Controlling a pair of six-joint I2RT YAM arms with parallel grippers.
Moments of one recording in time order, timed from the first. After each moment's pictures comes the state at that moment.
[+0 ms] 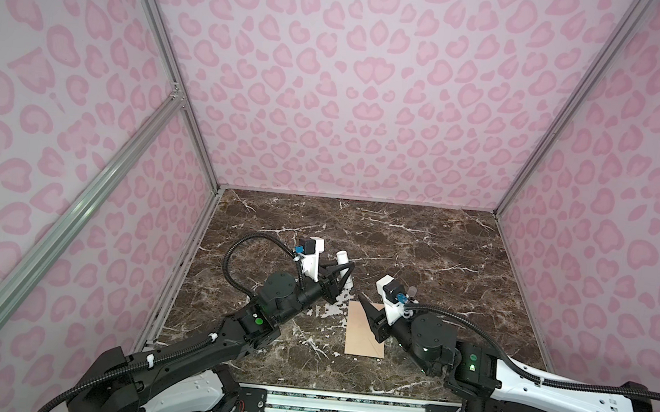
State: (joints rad) left arm -0.80 1.03 0.56 0.50 0.03 -0.57; right arm 1.21 0.91 0.70 -0.02 0.52 0.07
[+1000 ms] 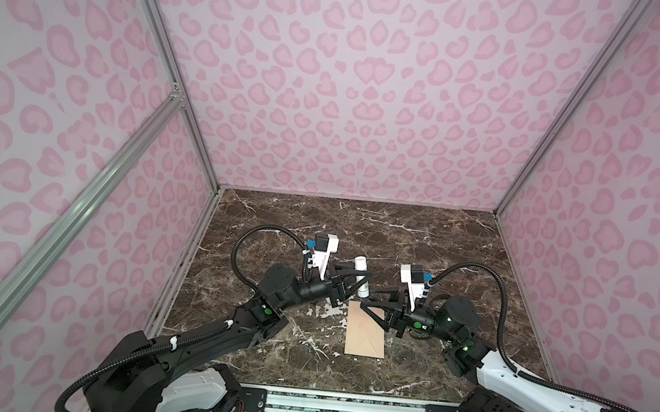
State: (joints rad) left arm -0.75 1.17 0.59 0.78 0.49 -0.69; right arm 0.72 0.99 0.43 0.63 -0.60 0.58
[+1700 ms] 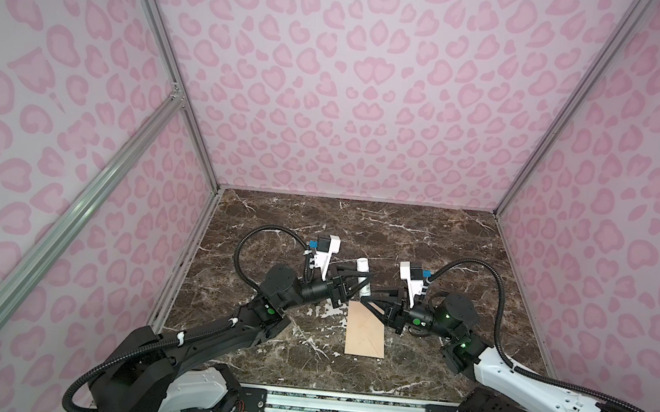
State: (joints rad) left arm -0.76 1.21 0.58 0.85 0.52 -0.72; right arm 0.71 1.01 0.44 0.64 -0.61 0.61
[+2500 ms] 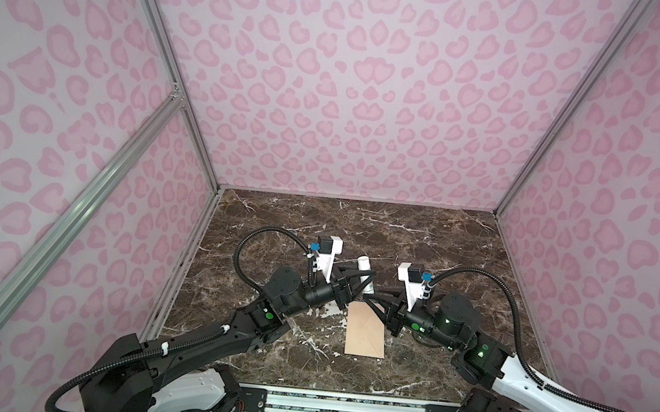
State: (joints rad) left arm -0.84 1.13 0.62 0.64 0.28 -0.62; right arm 0.91 0.85 0.61 0.11 -0.15 0.40
